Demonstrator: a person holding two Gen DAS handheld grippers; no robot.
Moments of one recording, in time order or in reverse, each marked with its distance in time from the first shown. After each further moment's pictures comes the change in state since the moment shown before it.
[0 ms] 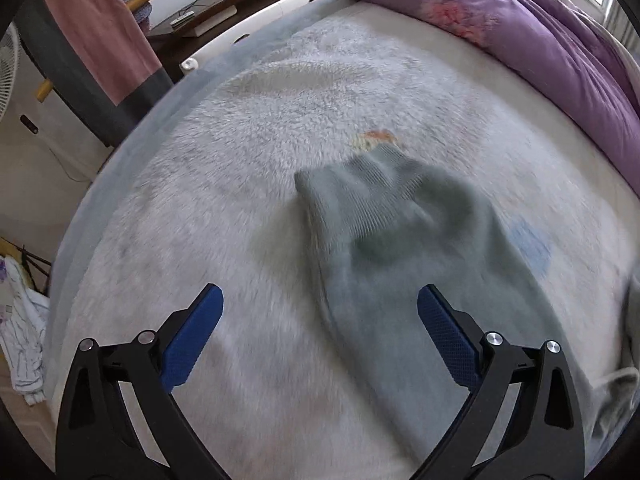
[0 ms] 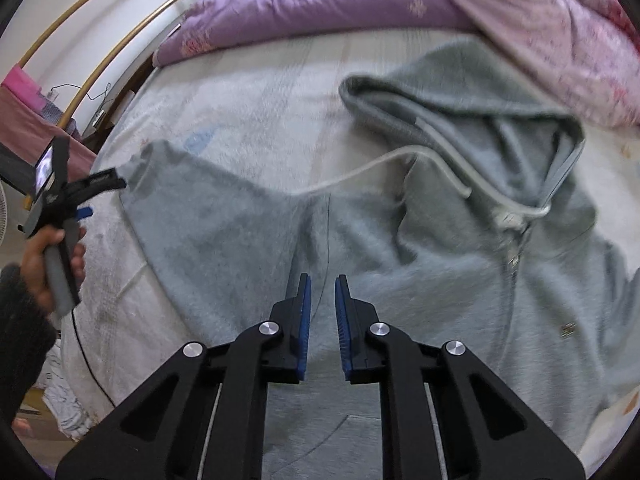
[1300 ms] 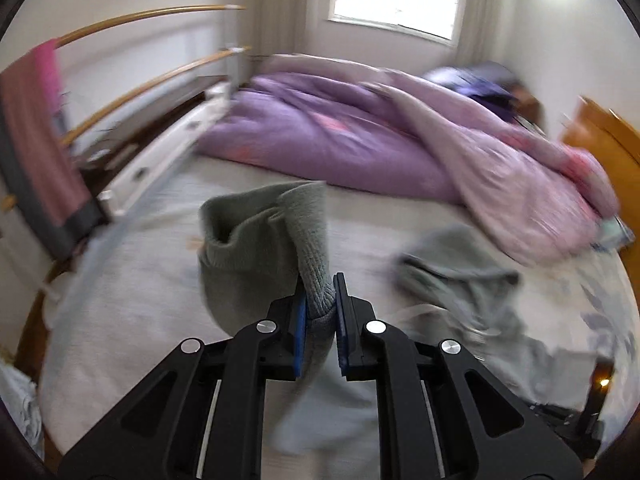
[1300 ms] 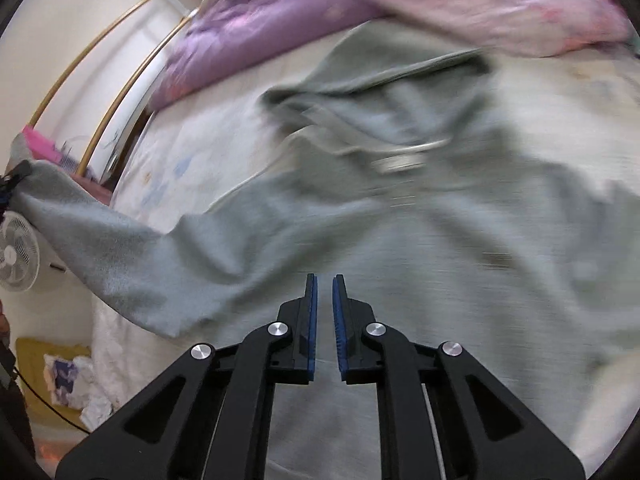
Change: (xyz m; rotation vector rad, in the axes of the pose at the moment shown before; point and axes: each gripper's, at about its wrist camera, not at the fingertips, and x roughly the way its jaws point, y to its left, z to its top) left arm -0.314 -0.162 -0.152 0.301 -0.390 -0.350; right arm -0.087 -0.140 -0.063 0.160 -0.105 0.093
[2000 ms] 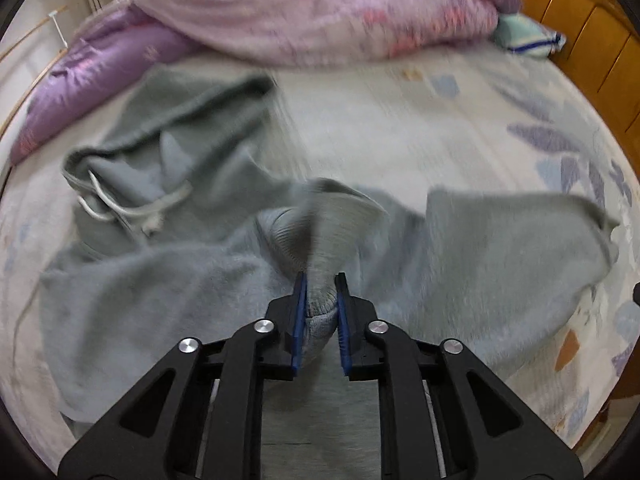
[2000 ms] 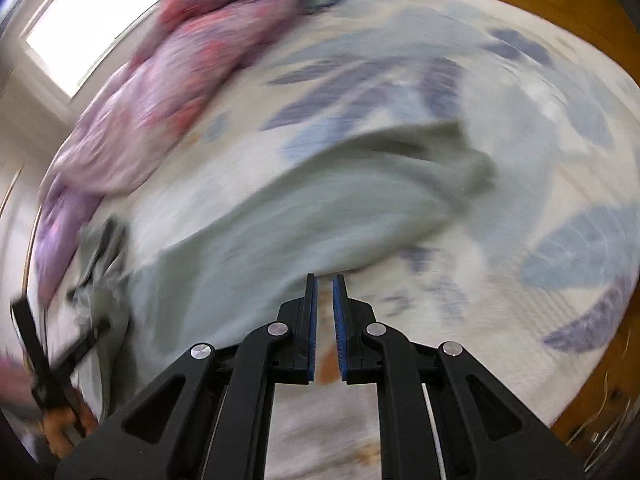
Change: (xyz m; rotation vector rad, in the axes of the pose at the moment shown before) left arm 0.146 -0.387 -0.199 0.381 0.355 -0.179; right arm -0.198 -0.382 -0.104 0.609 -0.270 -0.340
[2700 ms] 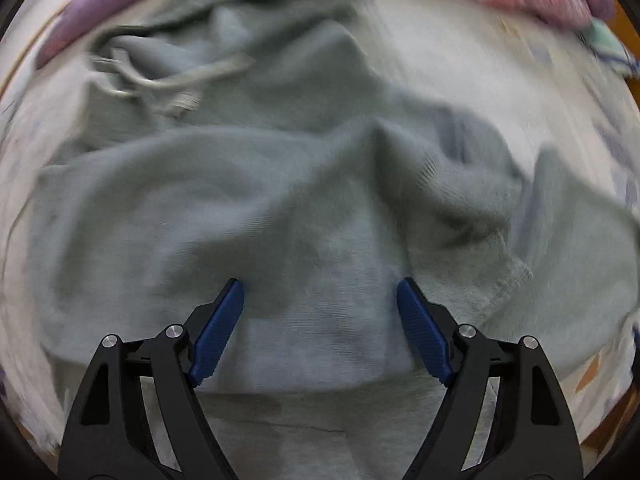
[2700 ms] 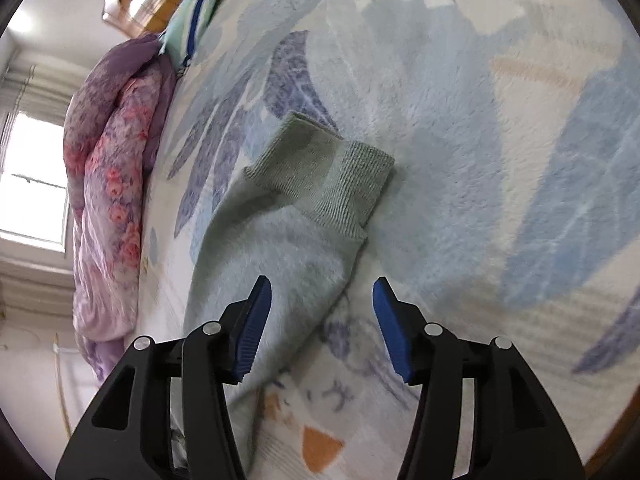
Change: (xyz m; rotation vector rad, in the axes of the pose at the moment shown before) left arm 0.056 0.035 -0.014 -0.192 0.241 0.089; right arm 0.064 -0.120 0.036 0.535 -0.017 0.139
